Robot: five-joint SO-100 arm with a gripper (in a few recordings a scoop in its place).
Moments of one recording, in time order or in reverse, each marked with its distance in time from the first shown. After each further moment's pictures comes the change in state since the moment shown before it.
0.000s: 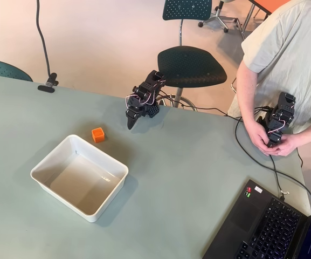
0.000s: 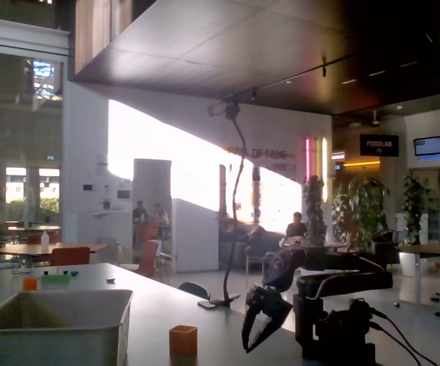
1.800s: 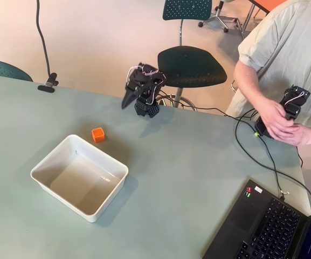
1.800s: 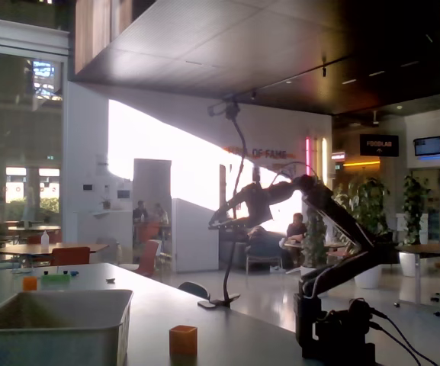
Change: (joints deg) arm 6.9 -22.4 -59.4 0.5 0.0
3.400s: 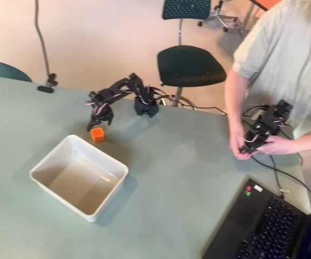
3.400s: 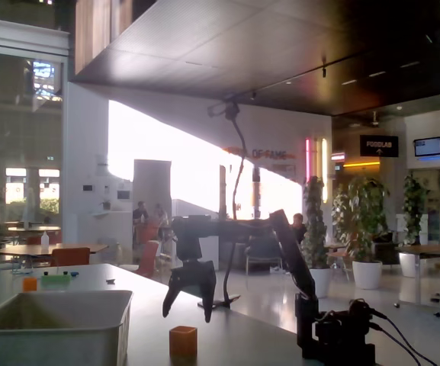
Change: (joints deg) arm 9.7 -87.0 -45.0 38.6 13.0
